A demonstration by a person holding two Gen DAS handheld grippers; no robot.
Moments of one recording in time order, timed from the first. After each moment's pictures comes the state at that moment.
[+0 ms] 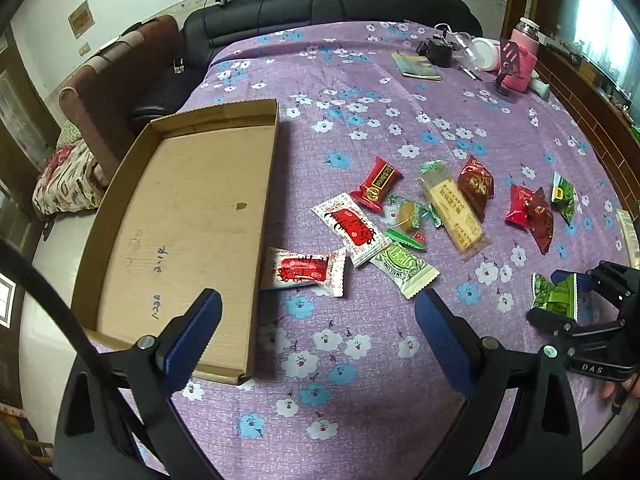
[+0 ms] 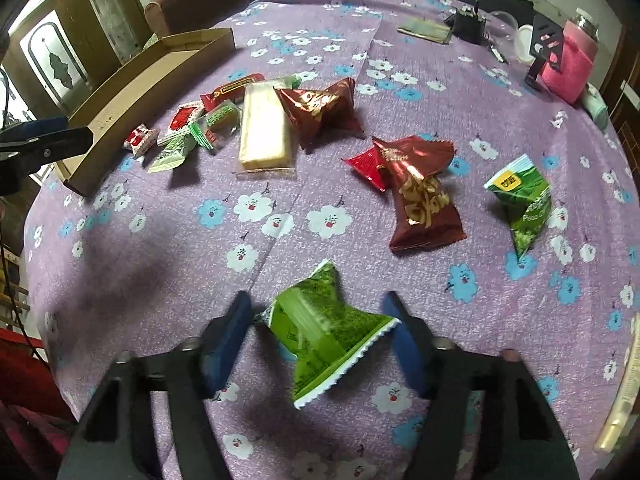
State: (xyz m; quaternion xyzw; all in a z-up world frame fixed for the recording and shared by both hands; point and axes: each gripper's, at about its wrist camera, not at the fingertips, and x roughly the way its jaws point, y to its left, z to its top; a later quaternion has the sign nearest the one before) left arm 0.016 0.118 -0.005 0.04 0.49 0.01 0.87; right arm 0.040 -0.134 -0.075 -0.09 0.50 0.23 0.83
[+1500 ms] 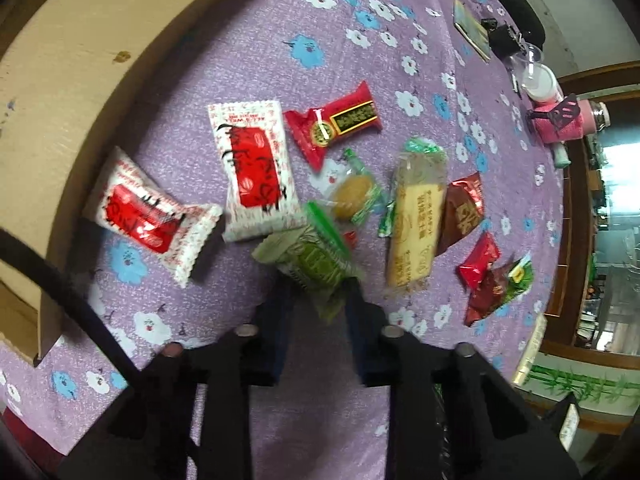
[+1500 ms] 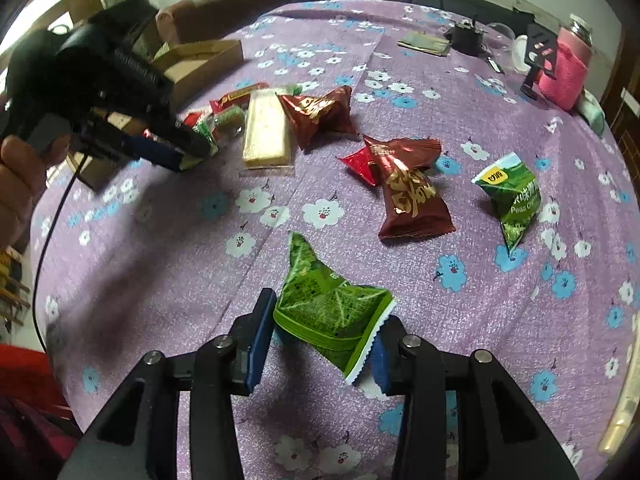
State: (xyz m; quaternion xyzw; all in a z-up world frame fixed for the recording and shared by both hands) left arm 0.088 0.107 -0.076 -0.26 0.65 -0.01 0.72; right arm 0.028 -0.149 -0.077 -0.08 0.47 0.25 0.84
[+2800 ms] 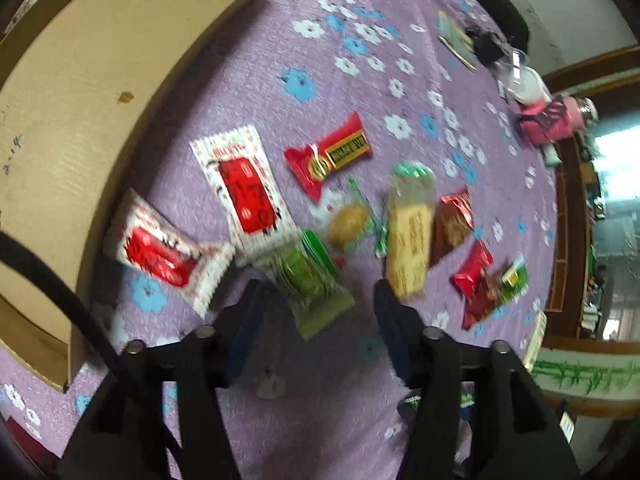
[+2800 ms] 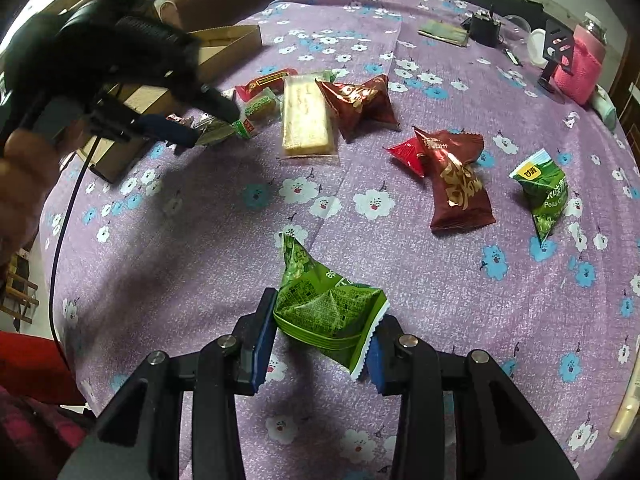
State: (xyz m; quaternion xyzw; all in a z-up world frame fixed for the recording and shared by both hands) left arm 0.097 0.116 -0.064 -0.25 0.63 -0.02 0.74; right arm 0.017 -0.124 -0.078 -0.09 0.50 0.25 0.83
